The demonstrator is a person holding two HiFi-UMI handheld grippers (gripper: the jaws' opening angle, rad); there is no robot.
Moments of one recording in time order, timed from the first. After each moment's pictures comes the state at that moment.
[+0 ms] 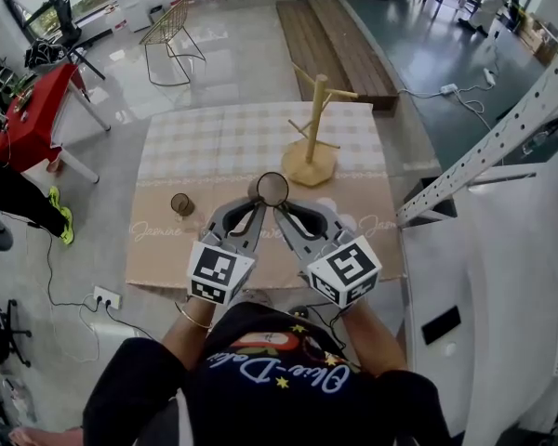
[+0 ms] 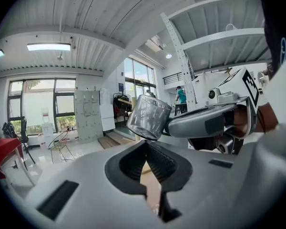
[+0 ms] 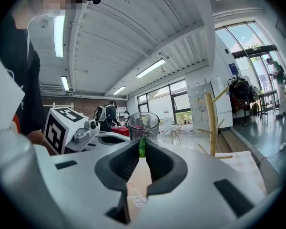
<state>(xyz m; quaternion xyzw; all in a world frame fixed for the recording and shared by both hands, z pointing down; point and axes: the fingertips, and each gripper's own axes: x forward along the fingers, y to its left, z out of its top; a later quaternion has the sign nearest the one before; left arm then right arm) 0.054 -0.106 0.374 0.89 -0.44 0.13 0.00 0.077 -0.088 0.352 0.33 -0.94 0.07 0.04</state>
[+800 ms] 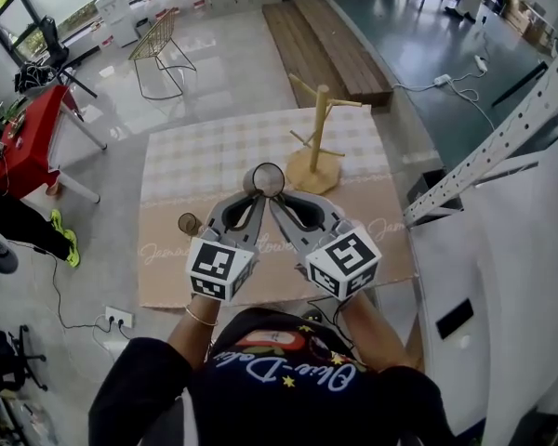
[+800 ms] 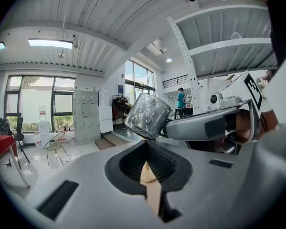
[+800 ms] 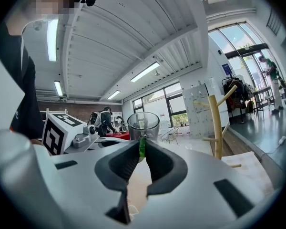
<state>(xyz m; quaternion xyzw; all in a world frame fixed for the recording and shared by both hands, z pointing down) 0.038 -0.148 0.356 0.90 -0.42 0.10 0.01 0.056 -0.129 0.334 0.35 -0.93 0.08 0.01</state>
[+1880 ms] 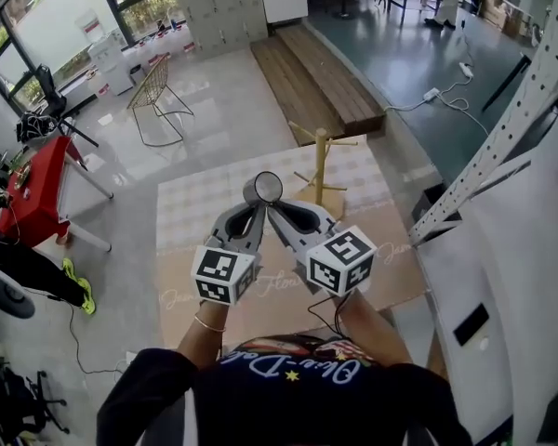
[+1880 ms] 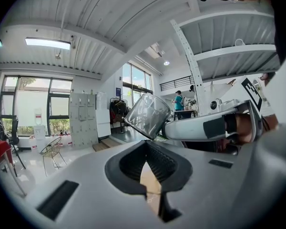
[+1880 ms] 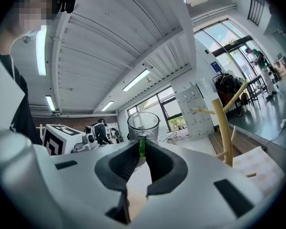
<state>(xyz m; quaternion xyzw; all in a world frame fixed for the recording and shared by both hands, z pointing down) 0.022 -0.202 0.322 0.91 -0.41 0.09 0.00 0.041 -0.184 0.302 0.38 -0.92 0.13 -0.06</state>
